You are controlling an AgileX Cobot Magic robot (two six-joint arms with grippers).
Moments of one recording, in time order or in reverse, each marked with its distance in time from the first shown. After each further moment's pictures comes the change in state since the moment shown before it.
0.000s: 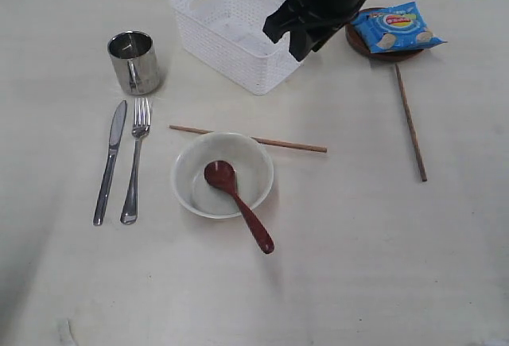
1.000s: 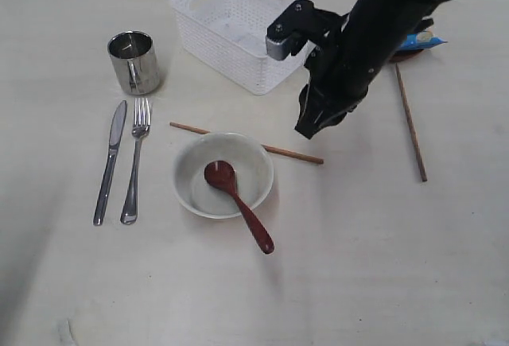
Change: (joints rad) left arm 0.000 0.000 0.000 0.000 0.000 0.000; right arm -0.023 -0.087 0.433 0.203 -0.247 -0.508
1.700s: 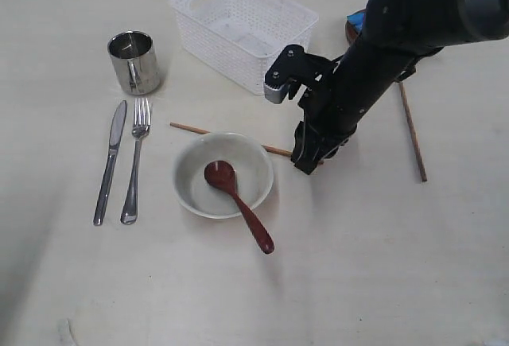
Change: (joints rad) left arm 0.000 0.000 0.000 0.000 0.000 0.000; right arm 0.000 0.092 0.091 0.118 -0.127 -0.192
